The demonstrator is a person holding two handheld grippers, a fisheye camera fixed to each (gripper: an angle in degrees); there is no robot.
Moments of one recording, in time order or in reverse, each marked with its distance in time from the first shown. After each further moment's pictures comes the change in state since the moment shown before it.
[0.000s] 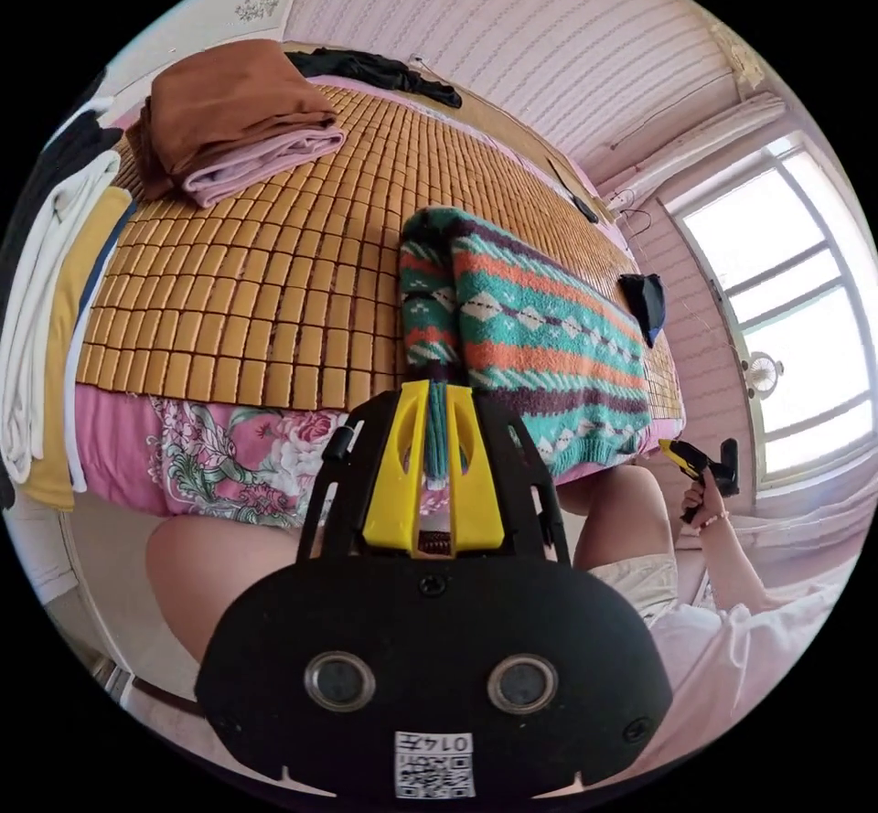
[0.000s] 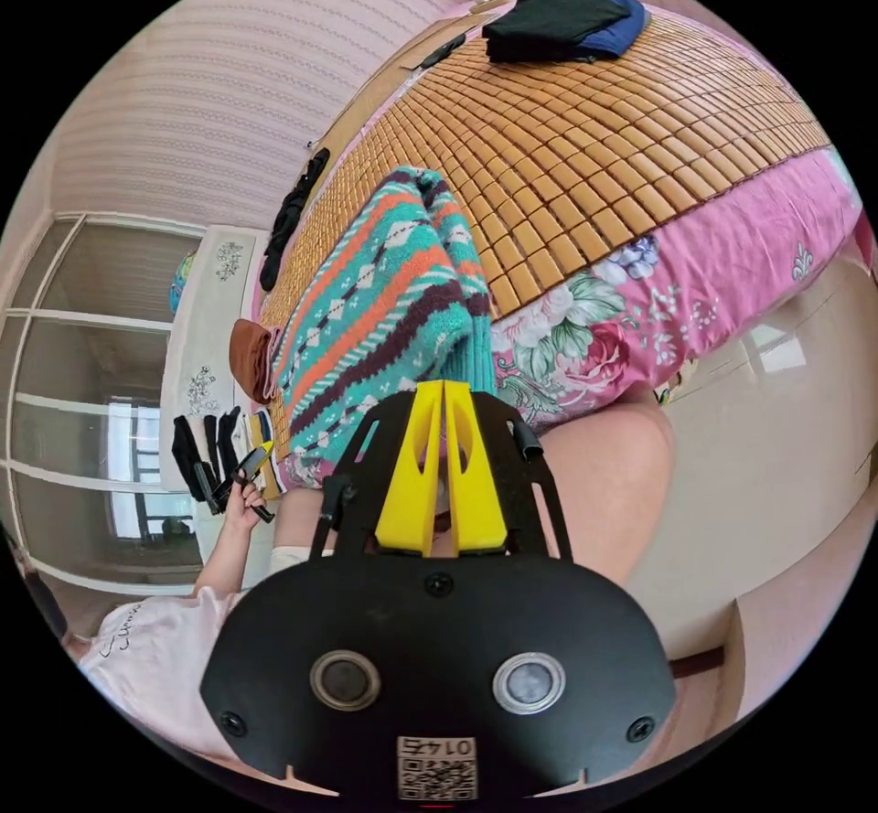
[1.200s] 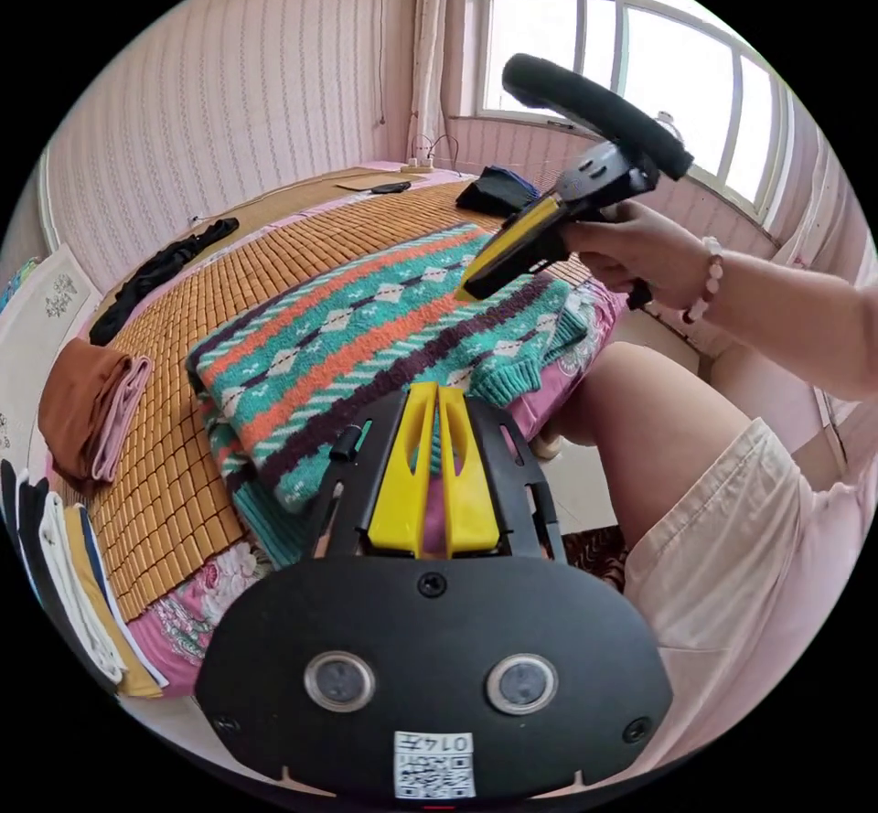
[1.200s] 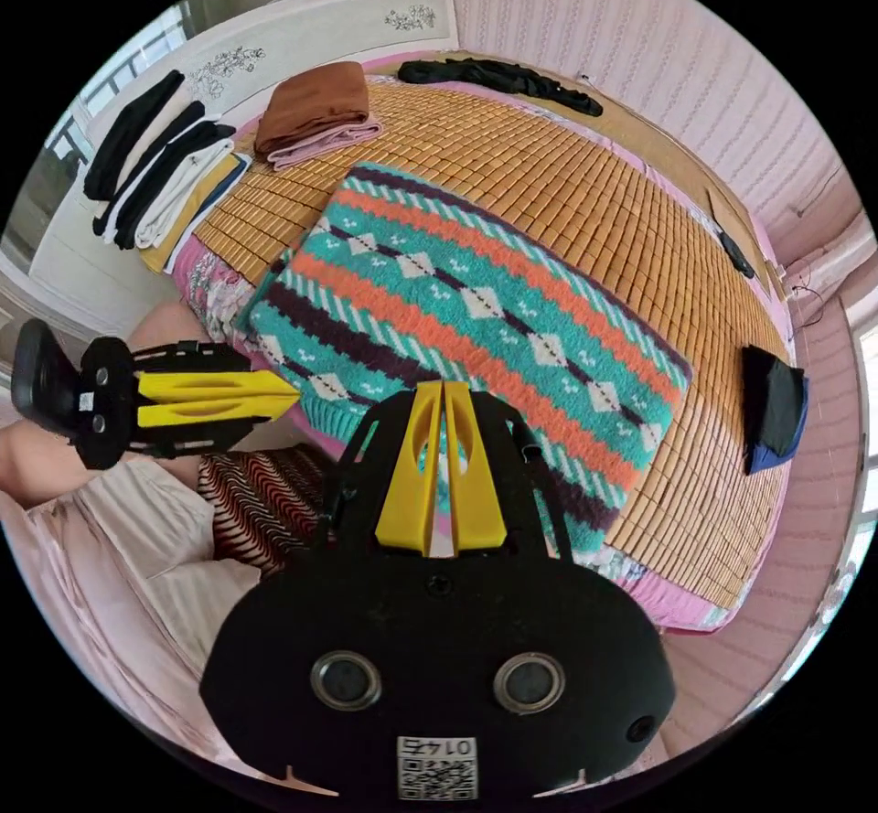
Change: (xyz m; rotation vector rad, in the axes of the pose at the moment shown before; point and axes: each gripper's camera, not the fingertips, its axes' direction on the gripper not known) left arm 0.194 0.129 0.232 0.035 -0.056 0.741; right arm -0.287 0.156 0.409 -0.236 0.561 -0.959
